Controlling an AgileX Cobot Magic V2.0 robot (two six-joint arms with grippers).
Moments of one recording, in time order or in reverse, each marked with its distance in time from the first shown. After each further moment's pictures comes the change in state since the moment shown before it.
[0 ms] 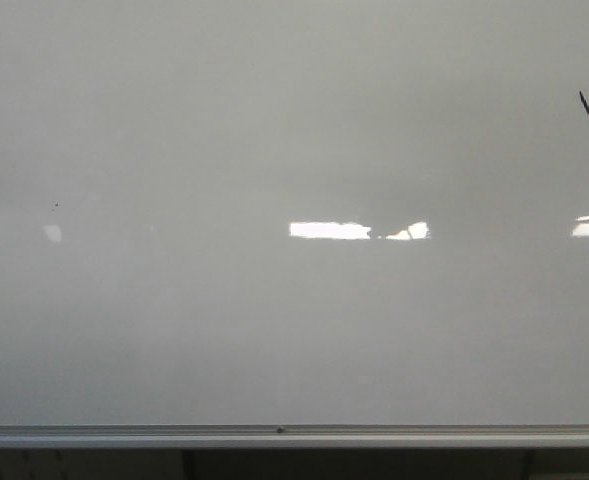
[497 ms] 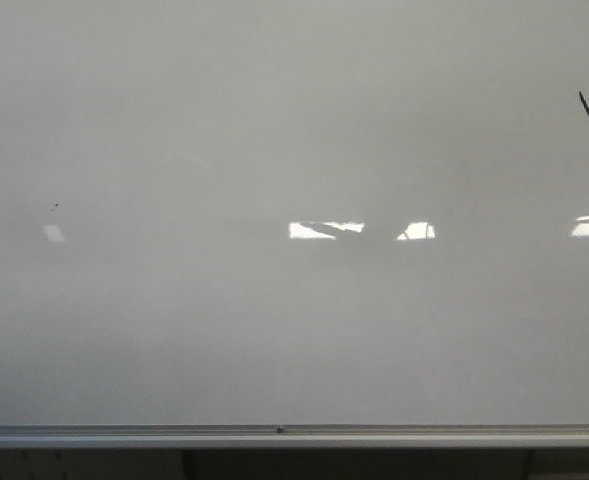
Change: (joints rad) left arm -0.251 0.019 0.000 -0.045 0.107 0.068; right arm 0.151 0.142 0.032 0.029 -0.001 -0.077
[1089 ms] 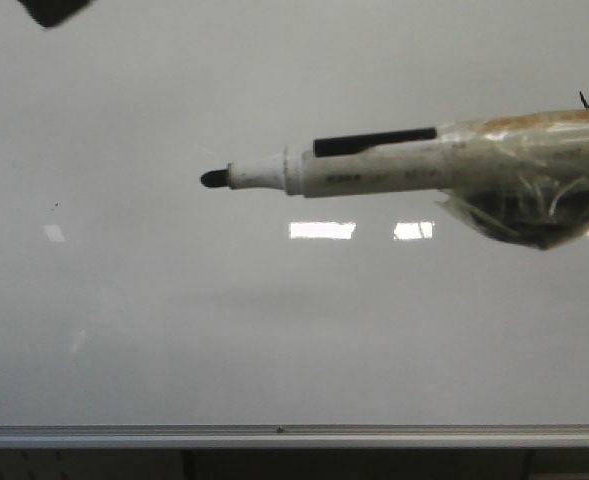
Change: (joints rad) left arm -0.439 0.270 -0.273 0.085 0.090 0.197; right arm 0.163 0.207 0.000 -0.029 -0.021 -0.040
